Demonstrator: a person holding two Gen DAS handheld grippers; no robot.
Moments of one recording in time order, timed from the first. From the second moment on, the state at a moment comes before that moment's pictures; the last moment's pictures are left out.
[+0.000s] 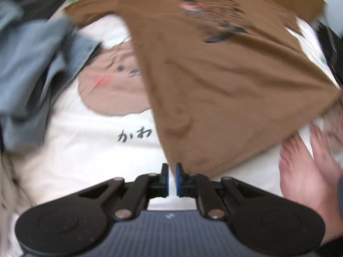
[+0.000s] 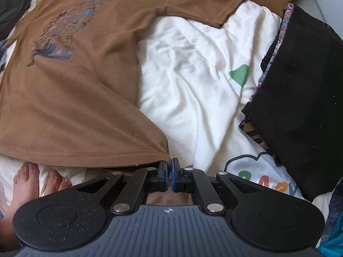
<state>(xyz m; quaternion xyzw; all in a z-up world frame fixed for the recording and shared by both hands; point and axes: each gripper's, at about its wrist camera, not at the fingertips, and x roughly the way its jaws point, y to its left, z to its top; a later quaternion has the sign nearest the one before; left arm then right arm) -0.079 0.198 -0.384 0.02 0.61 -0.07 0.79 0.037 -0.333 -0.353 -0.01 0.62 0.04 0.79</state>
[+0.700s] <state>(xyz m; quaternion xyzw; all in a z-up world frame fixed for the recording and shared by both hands) -0.094 0.202 -0.432 -0.14 0.59 0.06 0.79 0.050 -0.347 -0.396 0.07 0.64 -0.02 0.77</state>
